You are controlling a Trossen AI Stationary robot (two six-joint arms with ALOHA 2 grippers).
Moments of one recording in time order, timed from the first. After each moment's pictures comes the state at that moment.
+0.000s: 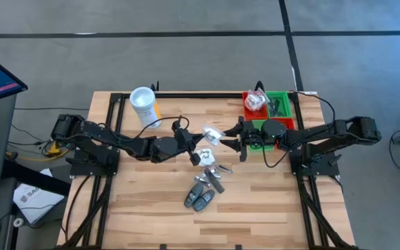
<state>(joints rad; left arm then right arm) -0.13 1.54 0.86 0.42 -0.68 -0.13 -0.11 1.26 0.45 0.81 -0.08 0.23</state>
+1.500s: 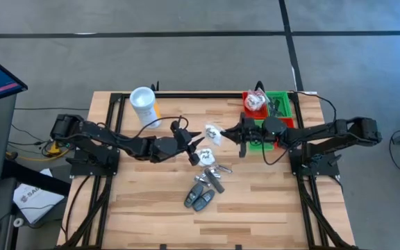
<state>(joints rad) -0.13 1.52 0.85 0.37 -0.68 -0.13 -0.16 1.25 0.45 0.80 -0.07 0.19</state>
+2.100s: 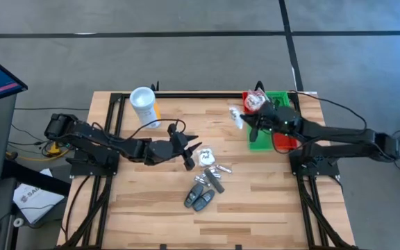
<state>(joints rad) -0.19 1.45 0.85 0.27 -0.68 -0.14 -0.34 0.87 0.45 0.20 0.11 0.13</state>
